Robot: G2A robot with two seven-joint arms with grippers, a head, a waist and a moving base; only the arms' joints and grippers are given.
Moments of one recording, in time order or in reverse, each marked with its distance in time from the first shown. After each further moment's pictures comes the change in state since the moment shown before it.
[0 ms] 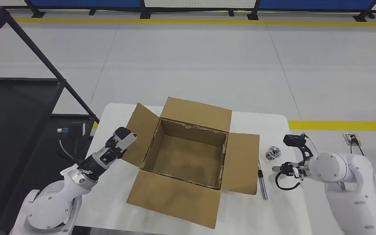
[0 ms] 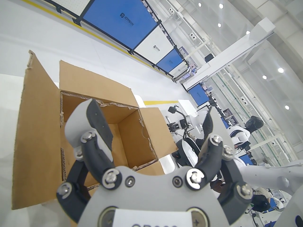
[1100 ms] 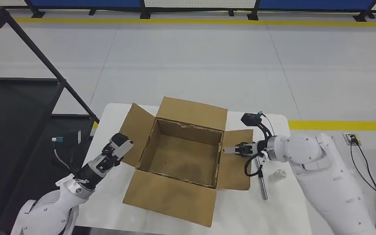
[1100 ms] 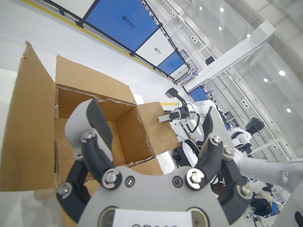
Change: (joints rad) left arm 0.097 0.003 -0.042 -0.060 0.005 -0.014 0.033; right arm 0.287 -0.065 -0.363 0.117 0.446 -0.031 -0.193
